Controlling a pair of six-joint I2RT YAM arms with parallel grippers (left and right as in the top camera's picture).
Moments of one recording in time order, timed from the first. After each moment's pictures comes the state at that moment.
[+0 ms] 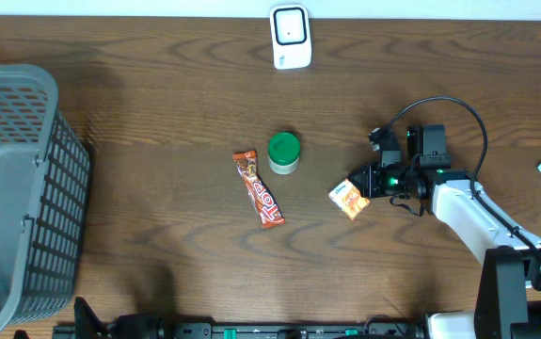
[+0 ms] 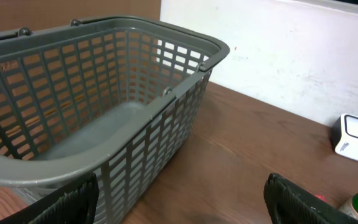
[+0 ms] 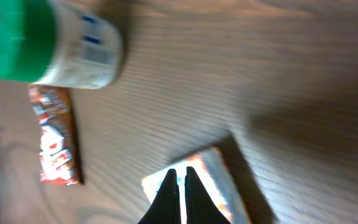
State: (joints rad) left arm 0.11 0.00 1.11 -1.31 -0.31 -0.22; right arm 0.08 1.57 0.77 -0.31 -0.59 0.07
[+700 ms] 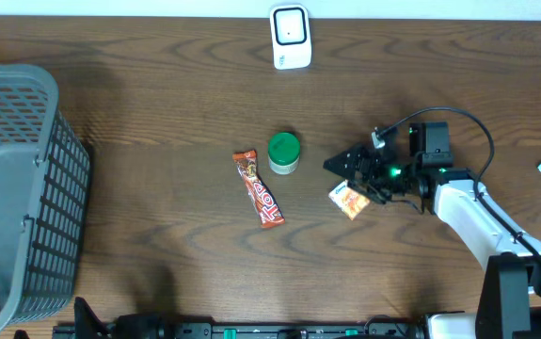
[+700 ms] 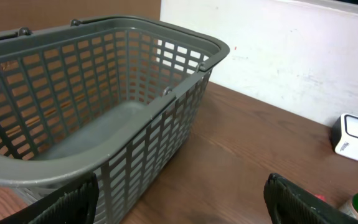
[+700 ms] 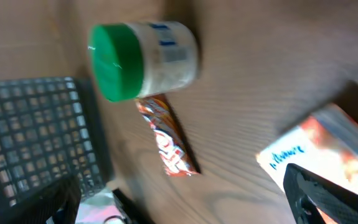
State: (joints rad) left arm 0.11 0.00 1.11 -1.31 -0.31 -0.22; right arm 0.08 1.54 0.79 -0.29 -0.85 0.59
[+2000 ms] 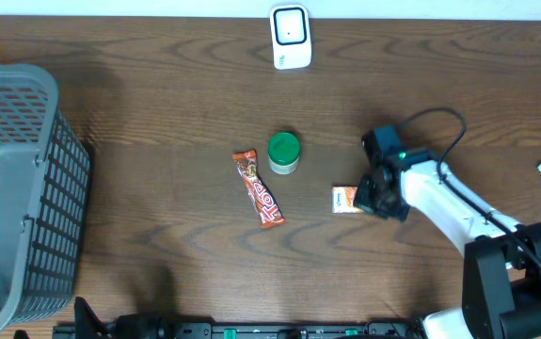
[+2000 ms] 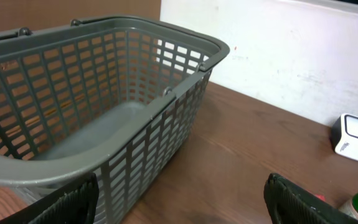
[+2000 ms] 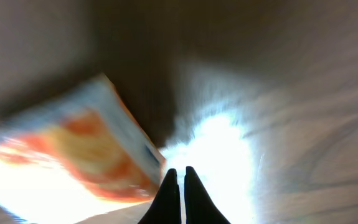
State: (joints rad) left arm 0.11 0.00 1.11 -1.31 -0.31 -0.22; right arm 0.29 1.65 0.96 -0.83 0.00 0.70
